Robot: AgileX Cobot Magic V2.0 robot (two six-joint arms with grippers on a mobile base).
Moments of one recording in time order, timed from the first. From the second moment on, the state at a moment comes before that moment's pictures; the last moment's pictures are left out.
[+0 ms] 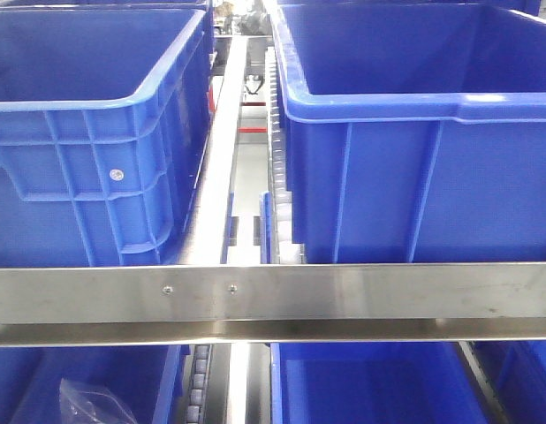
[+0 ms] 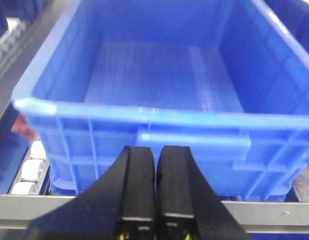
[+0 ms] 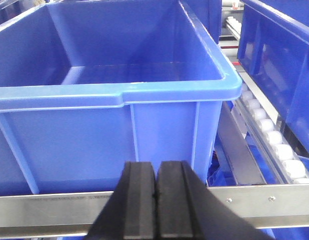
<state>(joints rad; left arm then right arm) -0.09 0.34 -0.19 0.11 0.12 -0.18 -0.06 -0.01 0.03 -0.03 0.08 0.11</state>
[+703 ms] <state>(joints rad) -0.09 0.00 0.01 0.11 0.11 -0.18 -0.06 -0.01 0.03 -0.03 0.09 0.11</state>
